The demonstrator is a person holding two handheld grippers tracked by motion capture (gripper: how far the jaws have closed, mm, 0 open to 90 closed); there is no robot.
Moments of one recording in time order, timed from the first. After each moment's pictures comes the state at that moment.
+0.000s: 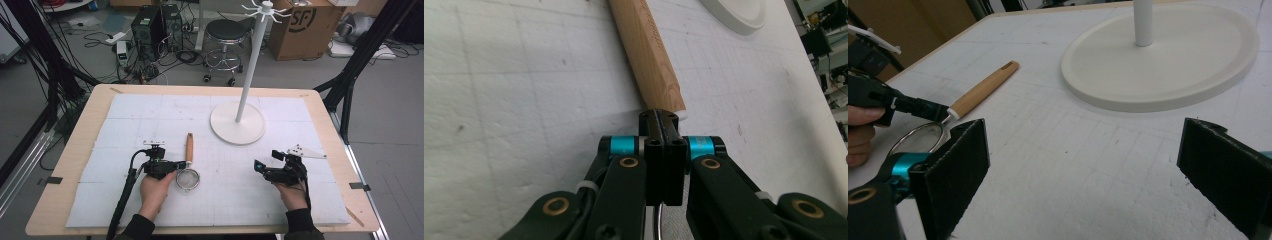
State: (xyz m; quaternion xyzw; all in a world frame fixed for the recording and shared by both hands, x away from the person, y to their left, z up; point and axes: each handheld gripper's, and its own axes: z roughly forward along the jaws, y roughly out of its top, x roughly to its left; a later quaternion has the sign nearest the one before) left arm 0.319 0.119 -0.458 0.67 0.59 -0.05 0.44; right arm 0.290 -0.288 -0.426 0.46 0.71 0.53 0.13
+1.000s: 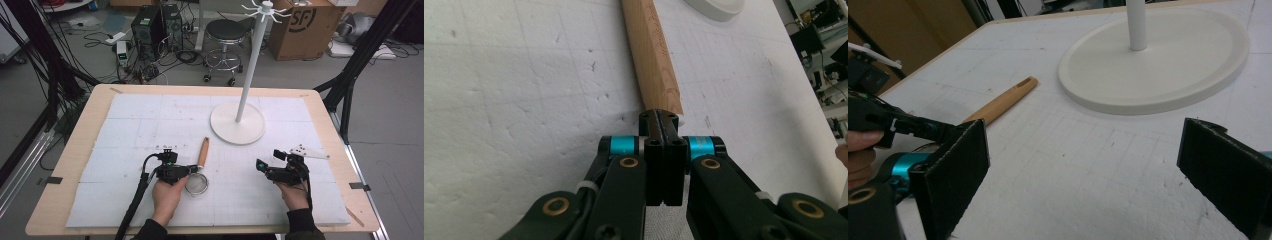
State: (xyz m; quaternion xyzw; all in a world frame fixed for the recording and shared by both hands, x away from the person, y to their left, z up) left arm 0.306 0.086 -0.457 0.68 0.58 -0.05 0.45; right arm 0.289 -0.293 -0.425 0.46 0.70 0.54 0.13
